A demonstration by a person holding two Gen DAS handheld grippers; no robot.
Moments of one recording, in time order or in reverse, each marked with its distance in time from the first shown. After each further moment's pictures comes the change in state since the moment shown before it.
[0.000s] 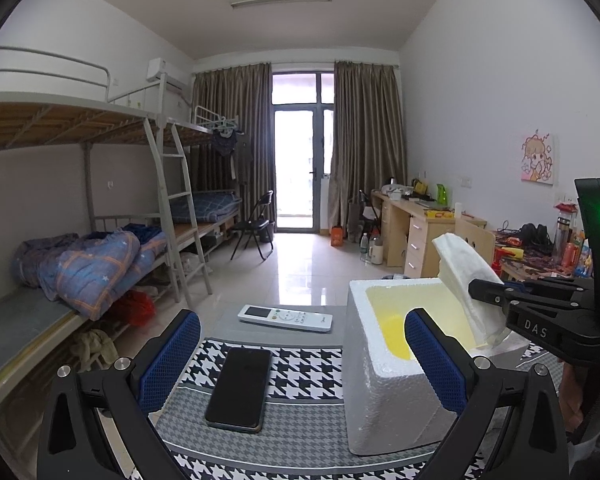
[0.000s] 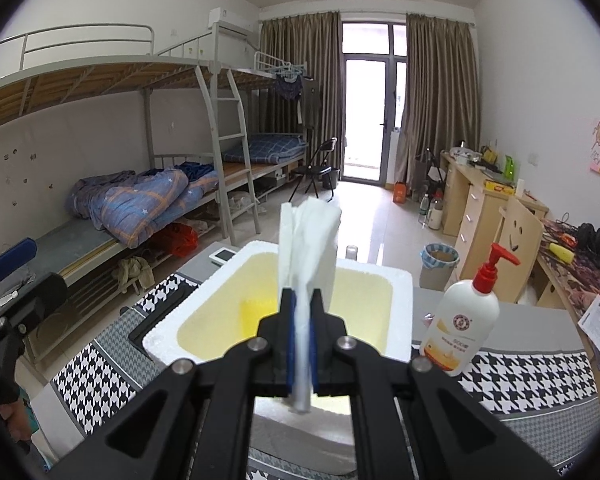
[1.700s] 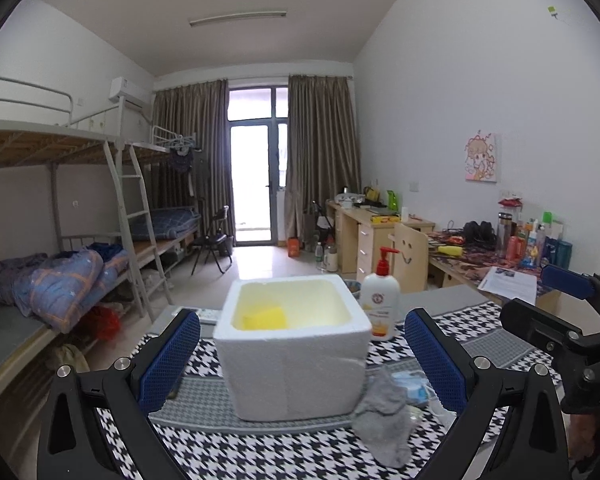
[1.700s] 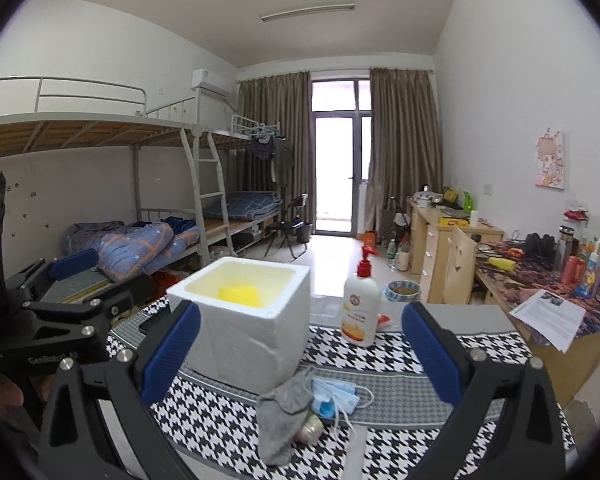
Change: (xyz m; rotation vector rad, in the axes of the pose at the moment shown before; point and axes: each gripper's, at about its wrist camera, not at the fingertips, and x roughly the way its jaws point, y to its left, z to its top) left arm -0.090 -0.108 -0.012 0.050 -0.044 -0.145; right arm -0.180 -0.049 -0.077 0.046 -0.244 -0.105
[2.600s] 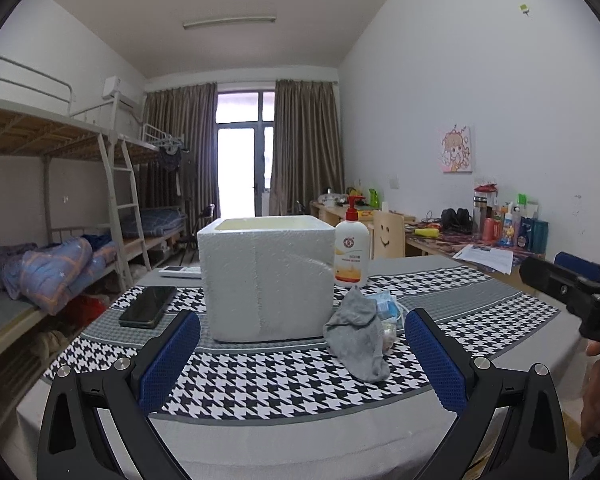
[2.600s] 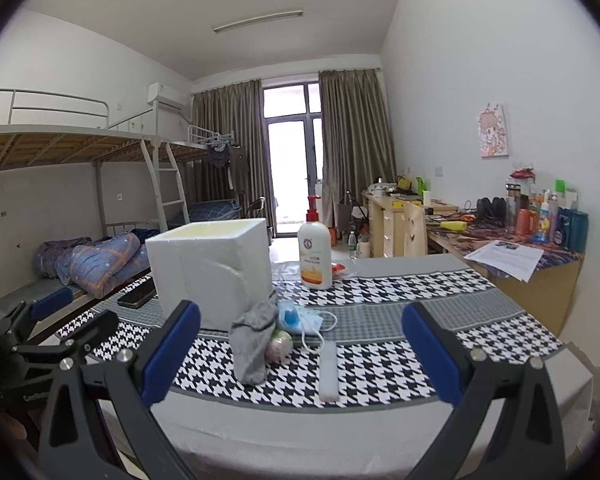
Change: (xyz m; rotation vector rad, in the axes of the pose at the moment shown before) left arm -0.049 -0.019 -0.114 -0.001 -0.042 -0.053; right arm -0.067 -0.010 -0.105 0.092 -0.026 -0.140
